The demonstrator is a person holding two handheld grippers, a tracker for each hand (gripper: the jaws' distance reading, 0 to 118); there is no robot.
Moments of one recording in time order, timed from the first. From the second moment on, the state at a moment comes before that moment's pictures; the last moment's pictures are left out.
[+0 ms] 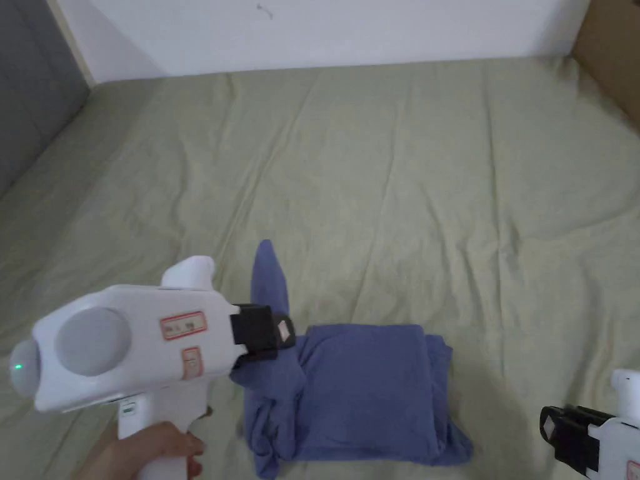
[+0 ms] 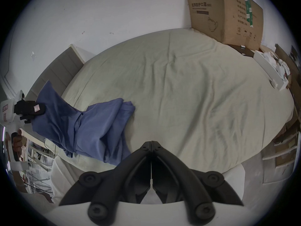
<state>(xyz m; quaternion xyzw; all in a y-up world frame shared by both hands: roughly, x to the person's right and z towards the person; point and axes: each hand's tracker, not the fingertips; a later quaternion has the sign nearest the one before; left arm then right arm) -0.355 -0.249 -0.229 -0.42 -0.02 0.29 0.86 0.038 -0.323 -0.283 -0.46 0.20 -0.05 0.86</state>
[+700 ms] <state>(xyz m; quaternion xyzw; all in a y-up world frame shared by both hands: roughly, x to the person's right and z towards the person) -0.348 -0.314 -0.253 -0.46 -0.02 0.30 0.84 0.077 -0.329 -0.280 -0.46 0.15 -0.07 0.87</state>
